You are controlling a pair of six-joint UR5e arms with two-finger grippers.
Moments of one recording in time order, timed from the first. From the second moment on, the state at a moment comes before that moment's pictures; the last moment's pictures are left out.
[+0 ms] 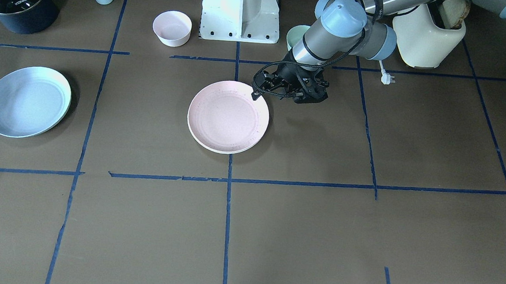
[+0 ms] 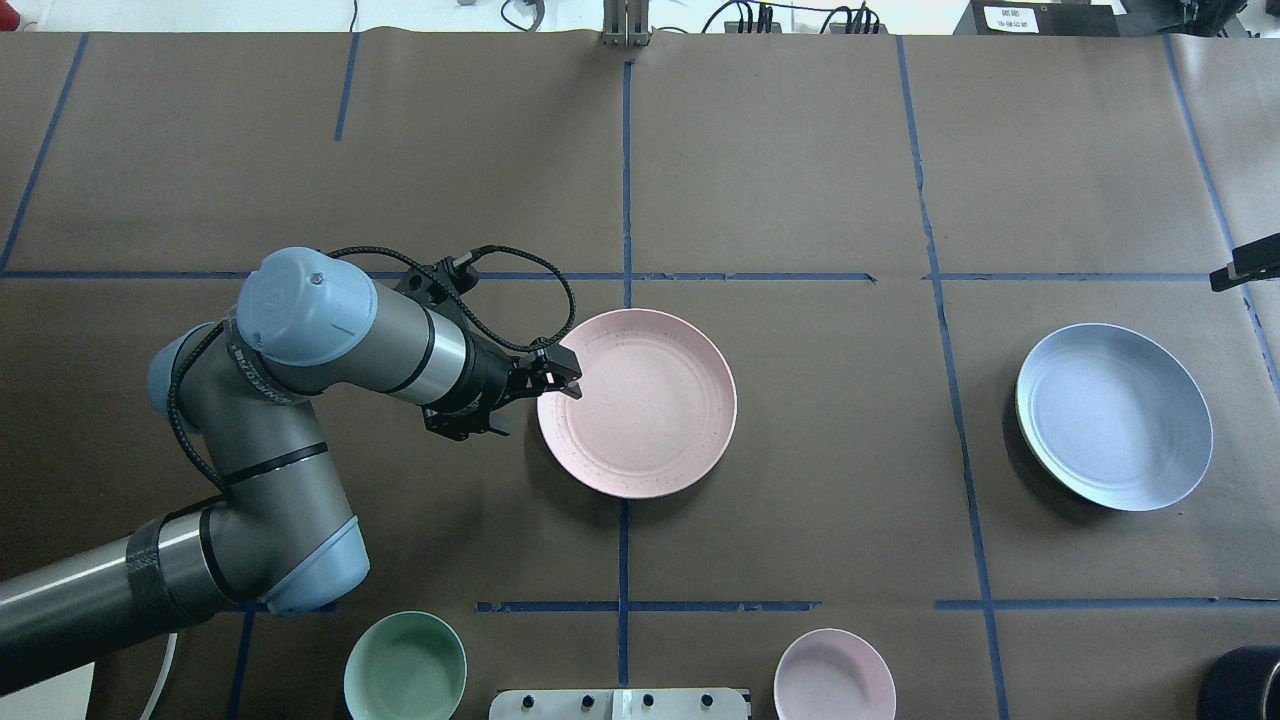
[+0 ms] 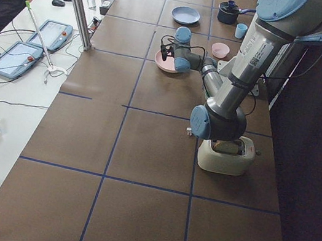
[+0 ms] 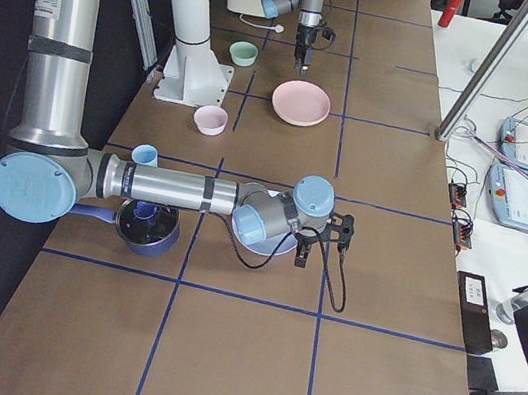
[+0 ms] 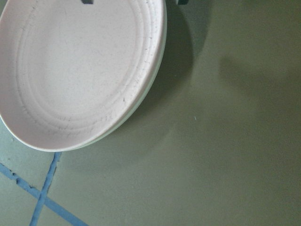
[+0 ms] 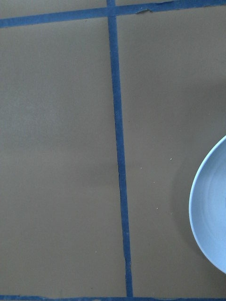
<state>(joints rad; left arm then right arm) -0.54 -2.07 -1.73 -2.10 -2.01 -1.72 1.30 -1.60 1.58 -1.06 2.42 0.60</state>
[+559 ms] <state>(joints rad) -0.65 -2.07 -1.87 -1.85 -2.11 -1.65 1.18 -1.69 1.58 -0.89 2.32 0.71</state>
